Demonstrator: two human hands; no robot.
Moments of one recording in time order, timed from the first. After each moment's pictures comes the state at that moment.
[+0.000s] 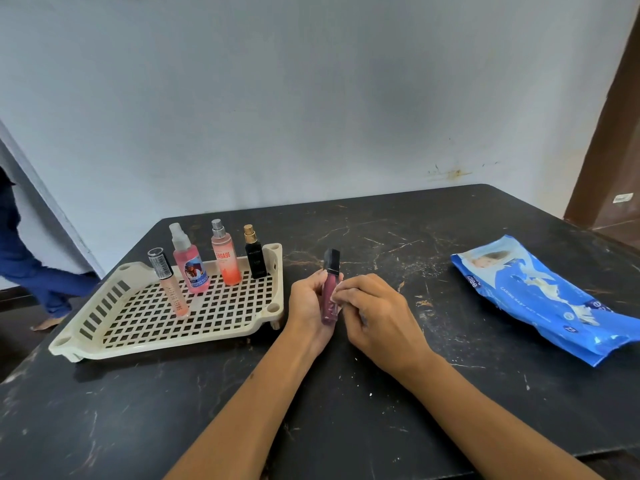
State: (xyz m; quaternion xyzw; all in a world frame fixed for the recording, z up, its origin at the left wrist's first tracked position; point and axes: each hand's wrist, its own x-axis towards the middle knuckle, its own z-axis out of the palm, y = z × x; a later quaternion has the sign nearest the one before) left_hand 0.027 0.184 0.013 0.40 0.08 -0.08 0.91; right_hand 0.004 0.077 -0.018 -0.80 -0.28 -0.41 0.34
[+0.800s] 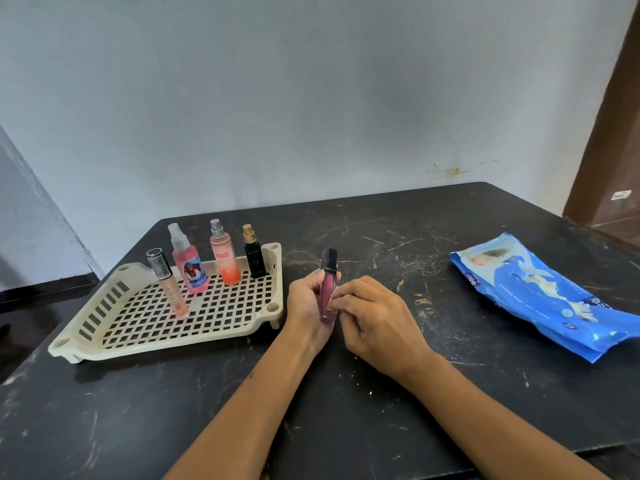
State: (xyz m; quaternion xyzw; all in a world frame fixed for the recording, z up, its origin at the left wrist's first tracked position) left_hand 0.030 0.186 0.010 0.40 0.07 -0.08 0.91; right_hand -0.002 0.078 -0.017 -0.80 -0.31 -0.41 0.30
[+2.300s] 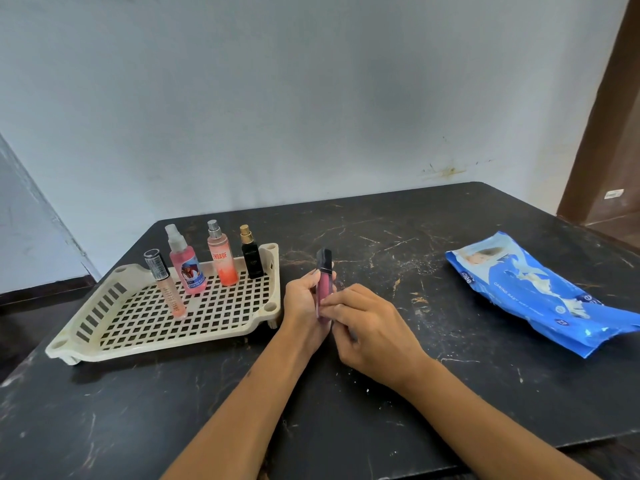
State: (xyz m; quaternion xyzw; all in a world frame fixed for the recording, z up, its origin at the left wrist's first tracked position) left_hand 0.029 0.185 0.012 0.43 0.12 -0.07 0.89; right_hand -0.014 0.081 -0.015 -0.80 -0.34 -0.38 0.31
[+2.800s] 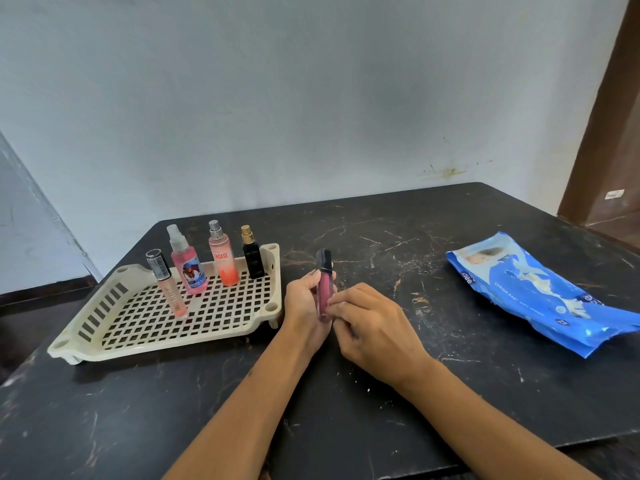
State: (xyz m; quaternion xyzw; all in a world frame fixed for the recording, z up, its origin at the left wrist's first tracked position) left_hand 0.027 0.186 0.013 0.43 0.12 -0.07 0.89; right_hand -0.012 0.081 -0.017 -0.81 -0.32 -0.41 0.29
